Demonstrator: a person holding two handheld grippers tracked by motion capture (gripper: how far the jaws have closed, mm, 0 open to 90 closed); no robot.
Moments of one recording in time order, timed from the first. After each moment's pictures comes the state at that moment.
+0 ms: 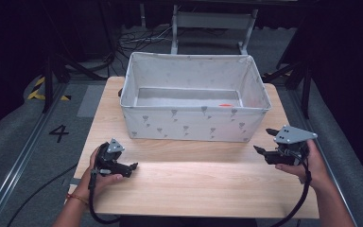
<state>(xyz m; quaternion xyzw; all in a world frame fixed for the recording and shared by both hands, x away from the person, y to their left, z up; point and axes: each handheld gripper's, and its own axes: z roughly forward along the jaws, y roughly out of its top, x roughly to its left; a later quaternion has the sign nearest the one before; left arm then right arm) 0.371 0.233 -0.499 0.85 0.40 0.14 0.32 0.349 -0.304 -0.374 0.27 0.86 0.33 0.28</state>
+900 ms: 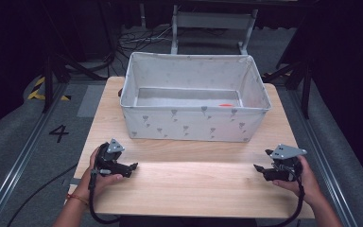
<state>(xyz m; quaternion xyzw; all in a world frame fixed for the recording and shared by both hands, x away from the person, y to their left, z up) 0.371 0.233 -0.499 0.85 0.40 0.14 0.31 0.339 -0.326 -0.453 0.33 0.87 0.30 0.22</state>
